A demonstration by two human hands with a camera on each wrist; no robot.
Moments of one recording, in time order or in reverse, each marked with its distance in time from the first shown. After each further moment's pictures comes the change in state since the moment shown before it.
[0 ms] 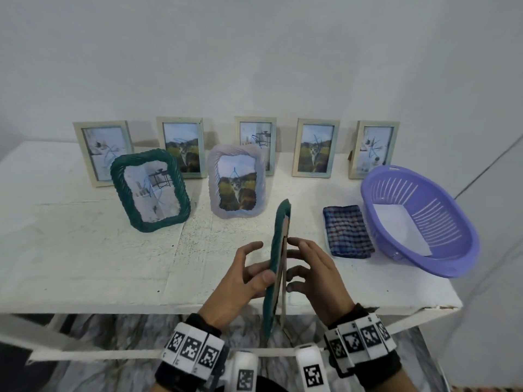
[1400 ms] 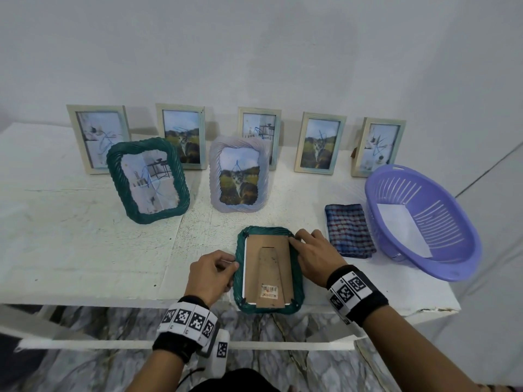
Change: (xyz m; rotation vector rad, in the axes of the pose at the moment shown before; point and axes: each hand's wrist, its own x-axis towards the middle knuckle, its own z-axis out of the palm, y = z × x) left_hand 0.039 -0.060 -0.062 0.457 0.479 -0.091; right_hand 0.079 0.021 -0.044 -1.838 -0.290 -0.314
